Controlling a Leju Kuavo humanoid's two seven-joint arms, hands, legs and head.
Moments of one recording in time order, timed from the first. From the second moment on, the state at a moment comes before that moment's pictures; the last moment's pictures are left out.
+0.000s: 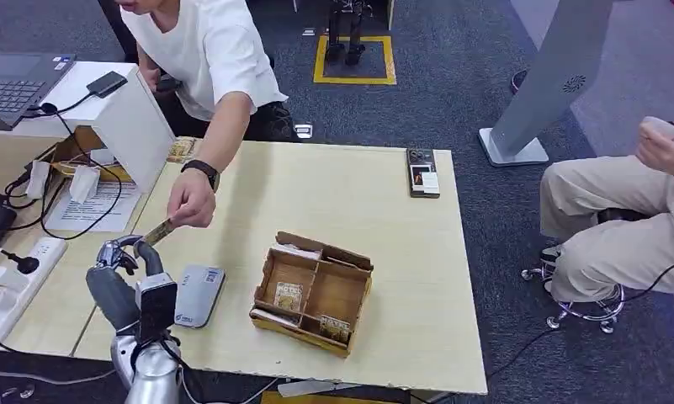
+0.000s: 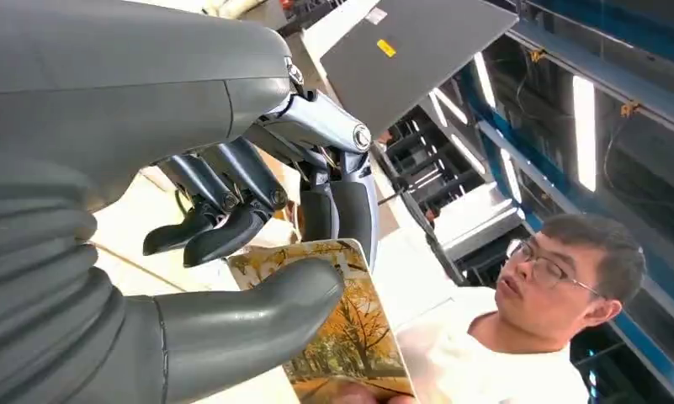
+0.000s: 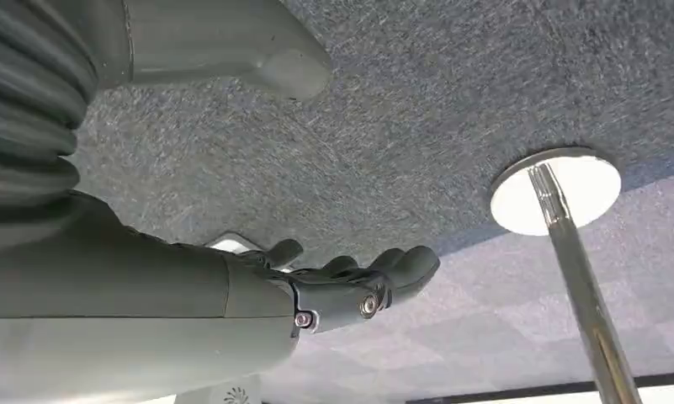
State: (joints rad) left arm -0.13 -0.29 0.15 -1.35 -0.59 0.70 -0.66; right arm -0.13 0.29 -1.56 -0.70 1.03 -0.69 -0.48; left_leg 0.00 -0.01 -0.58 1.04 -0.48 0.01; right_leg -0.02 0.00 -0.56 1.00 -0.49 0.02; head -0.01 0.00
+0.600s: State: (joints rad) left arm -0.13 -0.29 0.13 -1.35 -0.49 0.70 -0.70; right arm -0.13 0.29 -1.56 -0.69 1.02 -0.69 -0.48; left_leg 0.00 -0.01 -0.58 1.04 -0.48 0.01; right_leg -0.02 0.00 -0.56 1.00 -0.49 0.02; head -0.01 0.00
